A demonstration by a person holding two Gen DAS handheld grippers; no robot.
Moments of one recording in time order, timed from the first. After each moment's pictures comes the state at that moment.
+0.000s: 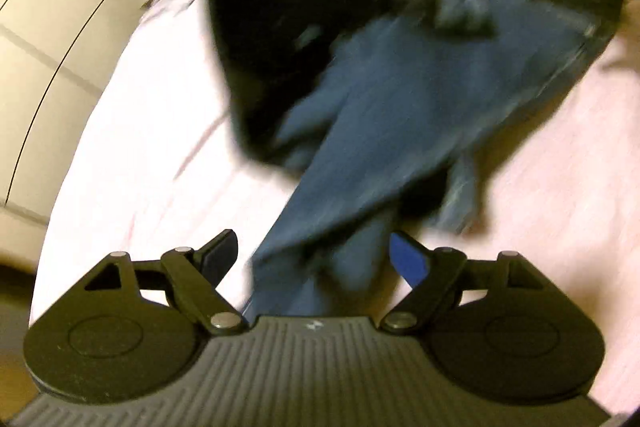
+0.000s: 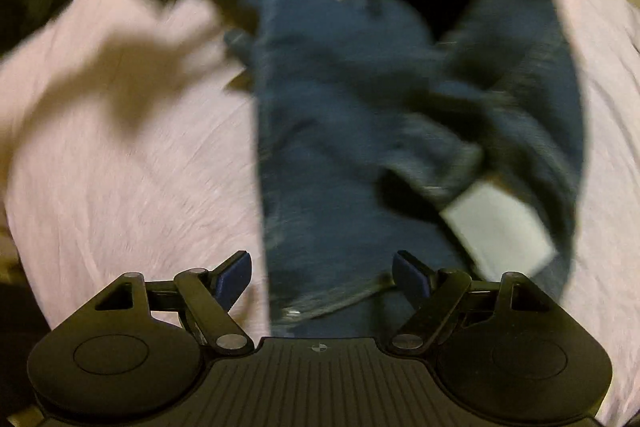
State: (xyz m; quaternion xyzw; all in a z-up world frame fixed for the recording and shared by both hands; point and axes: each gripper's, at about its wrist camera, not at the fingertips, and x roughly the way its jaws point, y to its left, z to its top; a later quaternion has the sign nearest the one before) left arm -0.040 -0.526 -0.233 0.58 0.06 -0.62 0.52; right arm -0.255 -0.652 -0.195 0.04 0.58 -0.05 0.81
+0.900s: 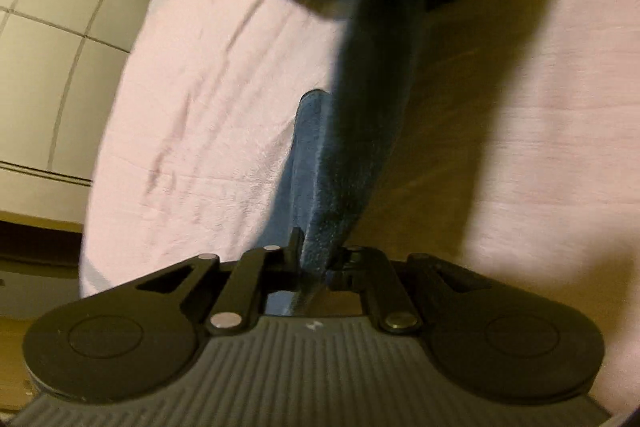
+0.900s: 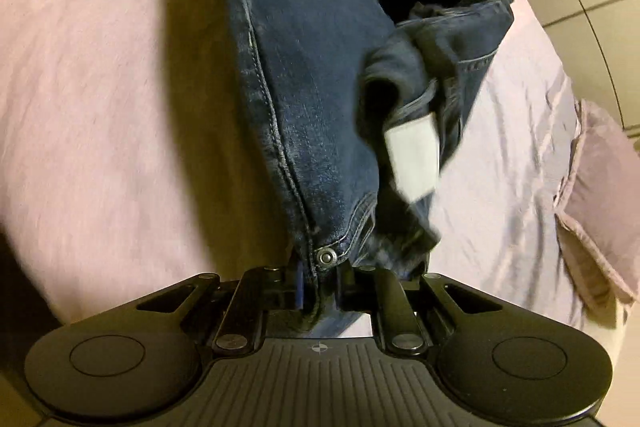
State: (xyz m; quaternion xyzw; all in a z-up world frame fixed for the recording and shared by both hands) left arm -0.013 -0.387 -0.206 0.65 0.03 -0.56 0.52; right arm -0.359 -0.607 -0.138 -0.20 0.64 -0.13 0.73
